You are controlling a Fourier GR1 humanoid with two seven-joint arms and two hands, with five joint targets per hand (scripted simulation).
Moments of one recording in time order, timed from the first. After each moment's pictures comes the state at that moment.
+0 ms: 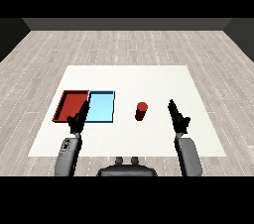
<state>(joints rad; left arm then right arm) -0.01 0.10 -0.01 -1.56 0.01 -0.02 0.02 0.00 -0.12 -0.02 -1.57 0.00 0.02 -0.01</state>
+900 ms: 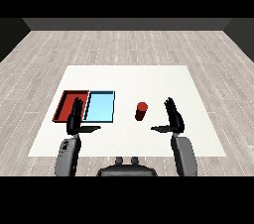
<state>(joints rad) 0.00 0.05 0.07 -1.58 0.04 -0.02 -0.36 -0.02 -0.06 -0.04 -1.54 -0.09 0.12 -0.26</state>
